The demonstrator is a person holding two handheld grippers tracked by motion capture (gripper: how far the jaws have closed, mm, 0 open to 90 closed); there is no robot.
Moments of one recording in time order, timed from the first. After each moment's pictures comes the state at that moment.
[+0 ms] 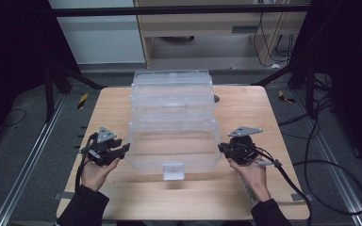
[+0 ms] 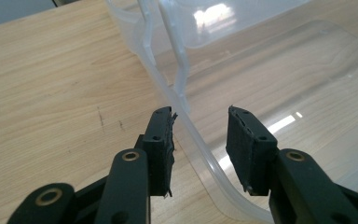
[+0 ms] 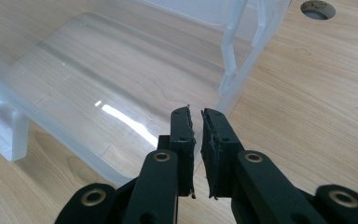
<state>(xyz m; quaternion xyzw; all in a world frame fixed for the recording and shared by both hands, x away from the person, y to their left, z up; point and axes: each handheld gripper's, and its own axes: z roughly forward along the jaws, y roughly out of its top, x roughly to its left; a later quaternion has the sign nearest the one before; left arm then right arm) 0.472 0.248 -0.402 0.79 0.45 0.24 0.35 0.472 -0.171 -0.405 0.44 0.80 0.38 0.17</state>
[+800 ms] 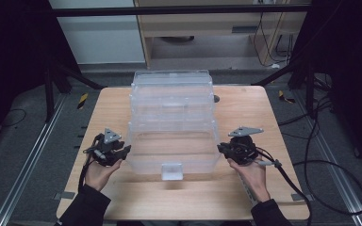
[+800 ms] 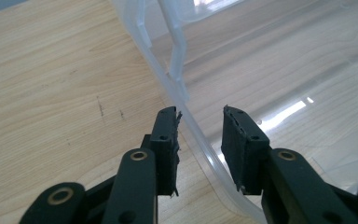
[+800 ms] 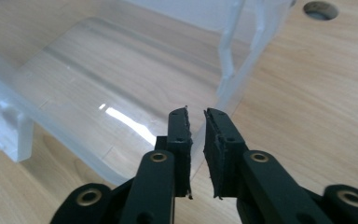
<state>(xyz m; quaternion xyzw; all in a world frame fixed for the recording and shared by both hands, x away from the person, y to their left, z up) 0.478 0.244 -0.413 0.80 0.44 0.24 0.32 0.470 -0.172 -0.403 0.45 0.79 0.39 0.17</state>
